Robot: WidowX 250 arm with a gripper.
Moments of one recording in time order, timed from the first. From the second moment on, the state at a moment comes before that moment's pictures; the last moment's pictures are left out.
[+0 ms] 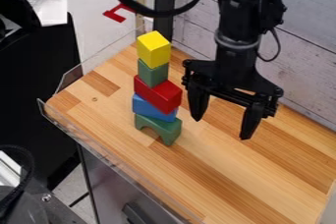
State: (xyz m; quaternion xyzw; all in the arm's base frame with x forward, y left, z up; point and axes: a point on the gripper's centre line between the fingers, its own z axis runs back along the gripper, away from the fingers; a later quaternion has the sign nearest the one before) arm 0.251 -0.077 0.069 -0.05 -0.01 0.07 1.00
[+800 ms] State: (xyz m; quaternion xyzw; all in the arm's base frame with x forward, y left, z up) arm 0.257 -0.065 0.077 0.02 -0.02 0.07 1.00
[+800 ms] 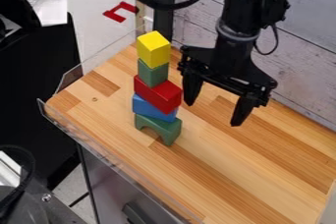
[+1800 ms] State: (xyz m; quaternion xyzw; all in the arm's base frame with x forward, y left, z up) arm 0.251 0.000 0.156 -0.03 -0.10 0.09 0.99
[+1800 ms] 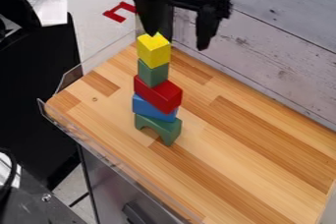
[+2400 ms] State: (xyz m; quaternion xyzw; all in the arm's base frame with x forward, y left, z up) arm 0.279 0.047 0.145 0.01 -0.05 0.08 1.00
